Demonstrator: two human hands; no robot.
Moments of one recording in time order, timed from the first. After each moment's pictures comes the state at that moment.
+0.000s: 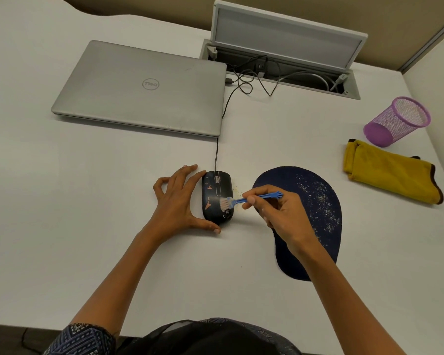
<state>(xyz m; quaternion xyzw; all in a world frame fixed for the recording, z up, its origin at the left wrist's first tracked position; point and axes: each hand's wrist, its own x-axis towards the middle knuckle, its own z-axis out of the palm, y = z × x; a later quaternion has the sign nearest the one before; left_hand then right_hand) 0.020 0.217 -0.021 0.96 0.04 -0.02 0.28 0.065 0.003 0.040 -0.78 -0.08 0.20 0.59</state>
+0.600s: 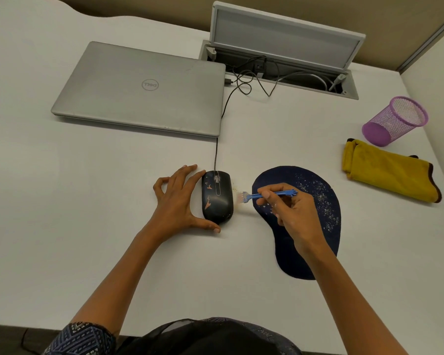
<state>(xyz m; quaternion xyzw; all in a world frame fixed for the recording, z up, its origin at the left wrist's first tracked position) 0.018 0.218 -0.022 0.96 0.03 -0.02 0.28 0.066 -0.010 0.040 -0.79 -0.01 0.14 0.60</state>
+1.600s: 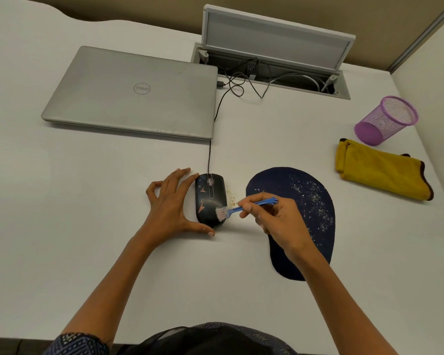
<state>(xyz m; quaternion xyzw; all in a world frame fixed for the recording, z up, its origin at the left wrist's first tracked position) 0.020 0.218 -0.021 0.96 0.04 -0.04 0.28 0.059 -0.006 0.036 -0.77 -0.07 0.20 0.61</state>
